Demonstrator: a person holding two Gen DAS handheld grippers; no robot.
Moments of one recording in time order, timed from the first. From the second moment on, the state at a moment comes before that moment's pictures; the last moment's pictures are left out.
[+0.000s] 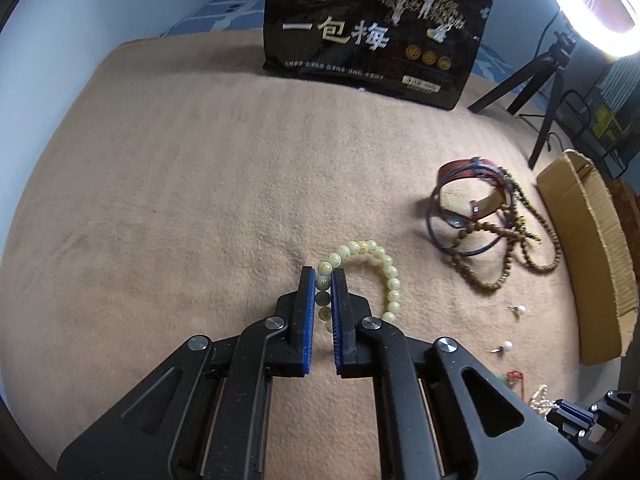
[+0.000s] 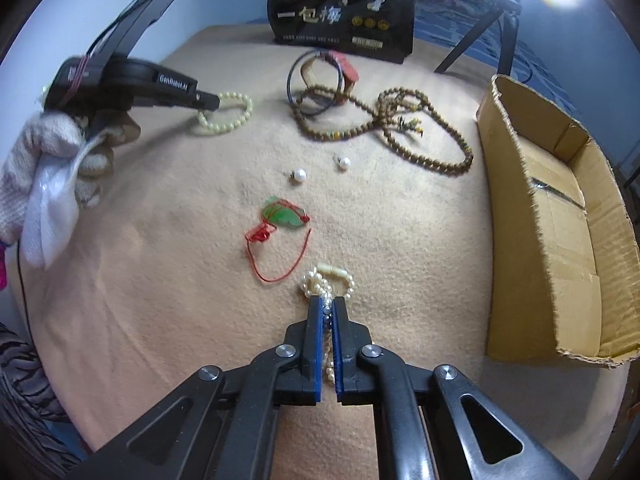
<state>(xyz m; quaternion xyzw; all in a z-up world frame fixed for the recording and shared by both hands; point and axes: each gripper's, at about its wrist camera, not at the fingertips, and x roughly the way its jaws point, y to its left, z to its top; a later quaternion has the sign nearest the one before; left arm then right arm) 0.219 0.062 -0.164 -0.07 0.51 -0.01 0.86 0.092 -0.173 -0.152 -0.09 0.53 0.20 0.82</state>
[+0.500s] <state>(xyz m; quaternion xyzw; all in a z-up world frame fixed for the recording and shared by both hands) 0.186 0.048 -0.107 -0.09 0.47 -0.04 0.88 0.084 -0.187 -0.103 -0.05 0.47 0.20 0.86</state>
